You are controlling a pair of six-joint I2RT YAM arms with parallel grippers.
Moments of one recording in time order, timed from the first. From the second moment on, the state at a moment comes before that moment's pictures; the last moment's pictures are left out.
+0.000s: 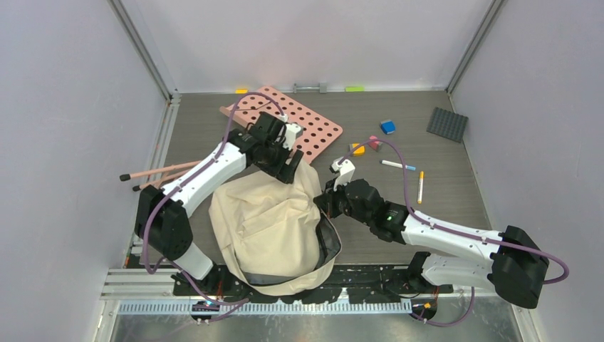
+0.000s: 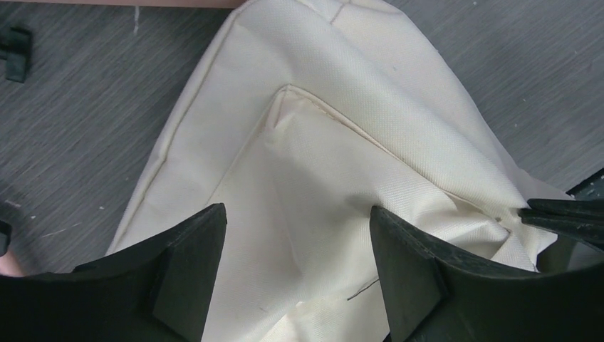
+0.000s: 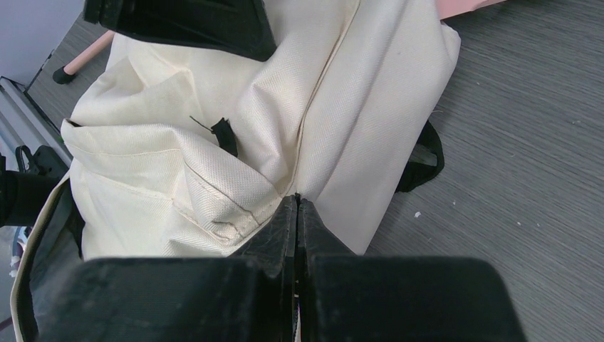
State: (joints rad) left arm -0.59 1.58 1.36 -0.79 0.14 -0.01; right arm 0.96 1.09 0.57 0.12 0.12 0.44
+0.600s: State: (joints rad) left arm -0.59 1.66 1.35 -0.80 0.24 -0.06; right arm 0.97 1.04 0.58 0.02 0.19 0.42
